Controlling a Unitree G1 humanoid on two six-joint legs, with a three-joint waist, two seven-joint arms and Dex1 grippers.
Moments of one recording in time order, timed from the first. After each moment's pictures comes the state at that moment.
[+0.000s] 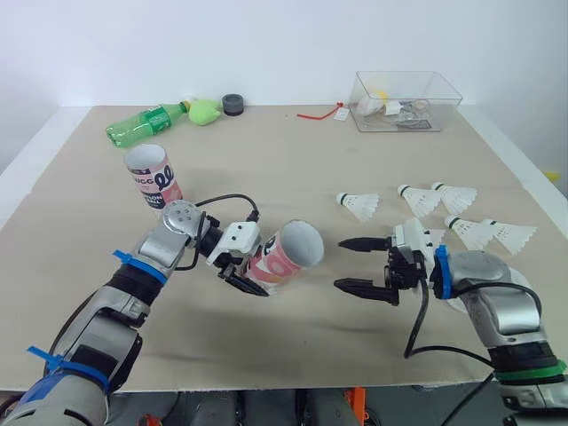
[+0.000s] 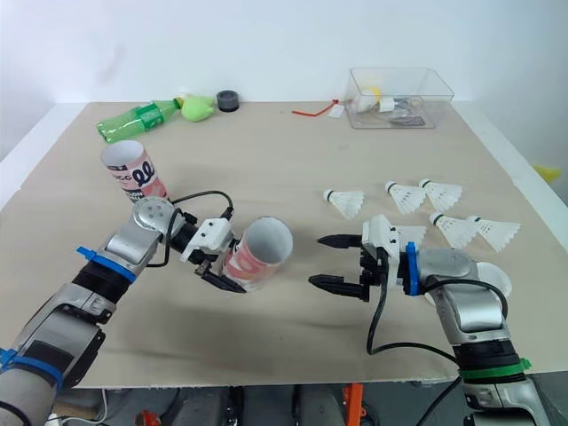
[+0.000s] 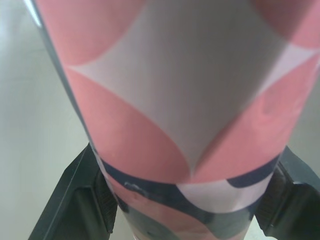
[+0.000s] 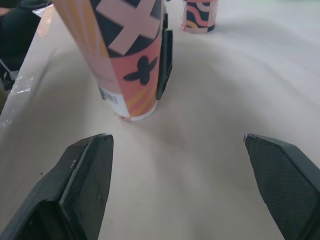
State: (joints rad) left arm -0.82 0.48 -0.40 0.48 -0.16 -0.07 -1.60; right arm -0.28 -0.69 -0.03 -0.07 0.46 0.28 1.24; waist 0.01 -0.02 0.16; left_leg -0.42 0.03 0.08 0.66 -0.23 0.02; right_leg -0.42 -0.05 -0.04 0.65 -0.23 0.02
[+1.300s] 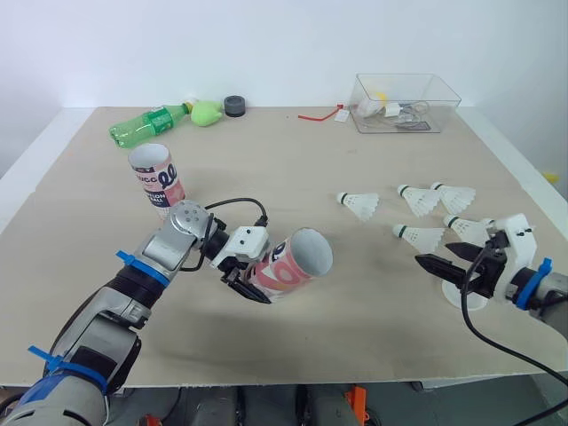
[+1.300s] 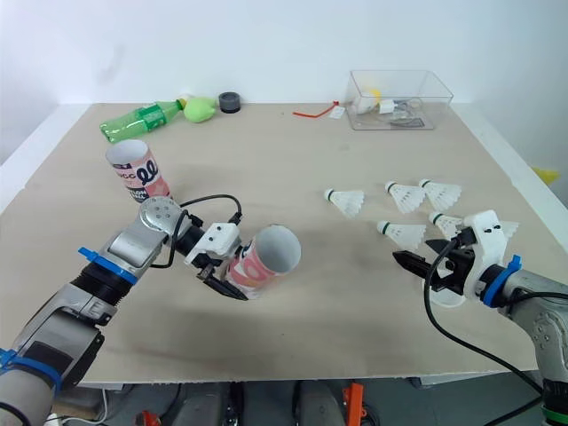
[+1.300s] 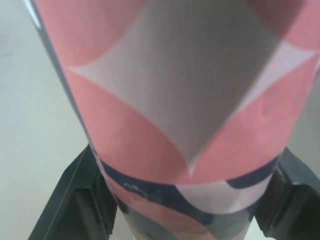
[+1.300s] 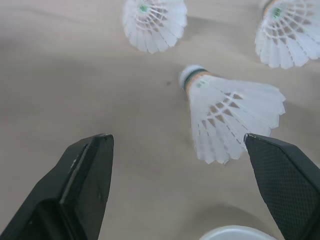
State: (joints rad) left arm -0.82 0.50 -0.44 0.37 -0.13 0.08 -1.61; right arm -0.09 -0.87 -0.40 -0.13 0.58 0.78 0.73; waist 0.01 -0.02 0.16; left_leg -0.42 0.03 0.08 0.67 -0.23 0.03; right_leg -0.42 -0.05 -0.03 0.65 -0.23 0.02
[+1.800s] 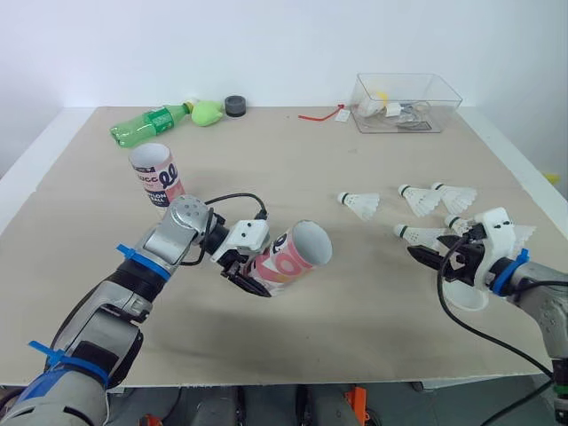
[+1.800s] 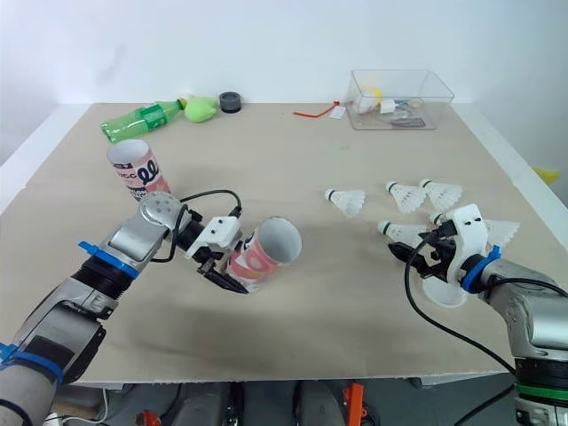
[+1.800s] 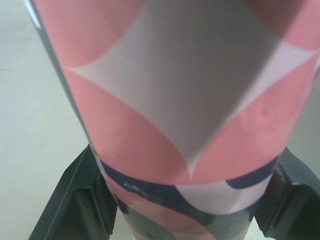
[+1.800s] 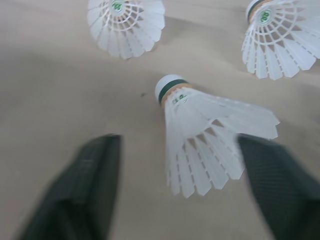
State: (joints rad) left arm -0.85 0.49 -0.43 0.41 -0.11 0.09 -1.60; right arm -0.20 -0.81 -0.31 -0.02 0.48 0.71 0.69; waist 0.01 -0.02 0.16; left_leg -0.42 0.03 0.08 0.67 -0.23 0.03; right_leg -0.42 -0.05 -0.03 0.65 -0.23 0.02
